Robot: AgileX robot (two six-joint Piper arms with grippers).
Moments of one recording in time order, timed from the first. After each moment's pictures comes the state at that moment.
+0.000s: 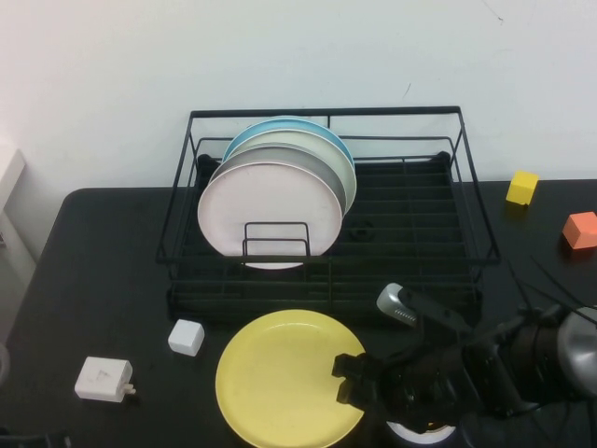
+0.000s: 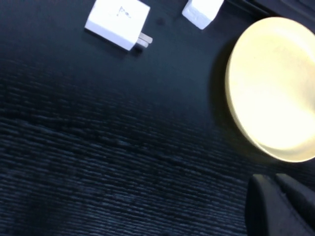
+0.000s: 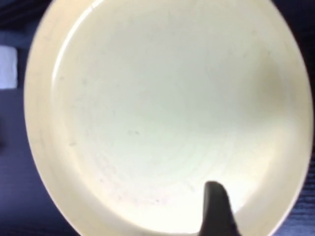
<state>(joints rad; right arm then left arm) 0.69 1.97 -0.86 1.75 0.15 -0.80 -0.11 0.66 -0.44 -0.27 0.75 -0.31</state>
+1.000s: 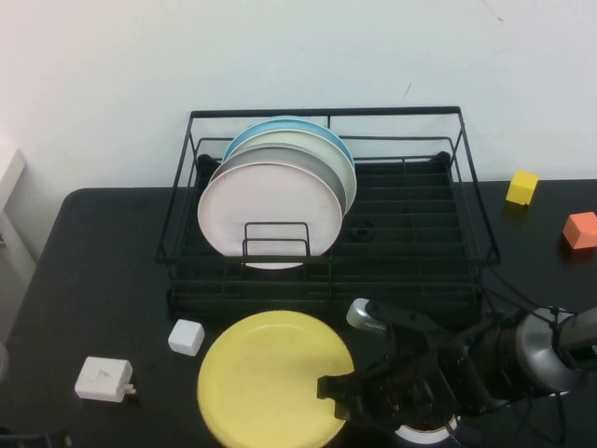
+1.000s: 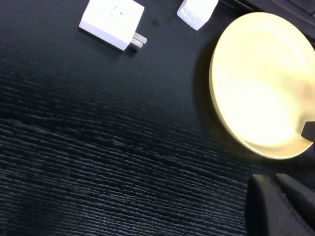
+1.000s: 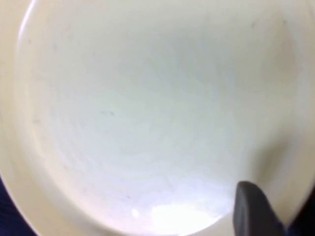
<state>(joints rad) 0.69 2.10 -0.93 1.75 0.20 -1.01 -0.11 0.66 -0.44 -0.28 0.74 -0.31</state>
